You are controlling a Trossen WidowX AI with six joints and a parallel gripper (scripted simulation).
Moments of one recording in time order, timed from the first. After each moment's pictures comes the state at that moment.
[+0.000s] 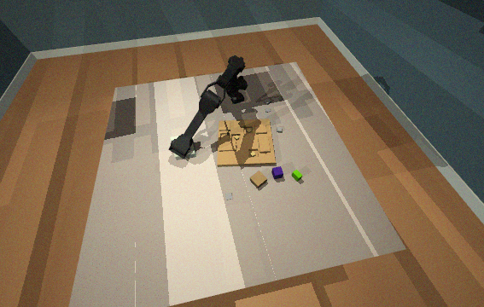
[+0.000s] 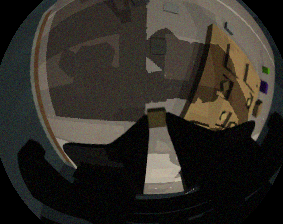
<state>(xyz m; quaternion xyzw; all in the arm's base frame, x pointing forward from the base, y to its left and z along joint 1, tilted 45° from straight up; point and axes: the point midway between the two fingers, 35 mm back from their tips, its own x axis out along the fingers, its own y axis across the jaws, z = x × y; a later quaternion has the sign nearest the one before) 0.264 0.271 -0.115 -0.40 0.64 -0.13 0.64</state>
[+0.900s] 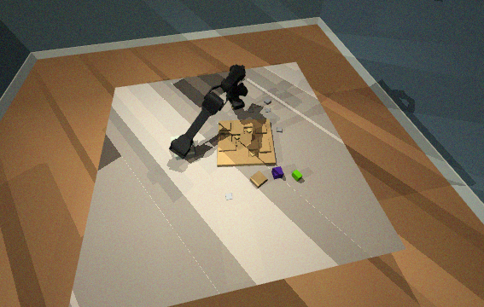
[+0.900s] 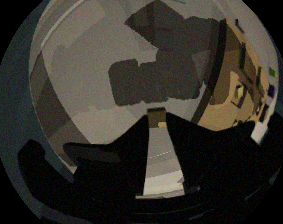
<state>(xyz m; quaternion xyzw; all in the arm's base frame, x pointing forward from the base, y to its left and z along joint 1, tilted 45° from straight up) 0.272 0.242 -0.148 -0.40 0.64 -0.13 0.64</state>
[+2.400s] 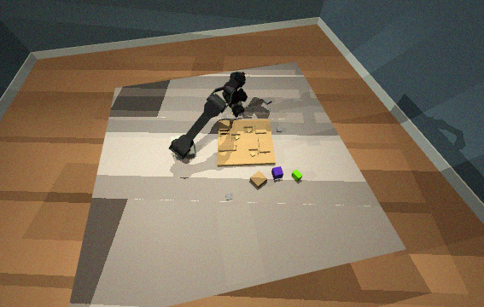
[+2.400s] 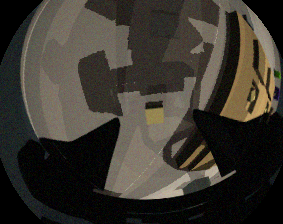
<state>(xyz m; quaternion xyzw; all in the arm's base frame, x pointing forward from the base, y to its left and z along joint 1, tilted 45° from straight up) 0.274 0.214 -0.171 -0.40 0.64 -0.13 0.64</state>
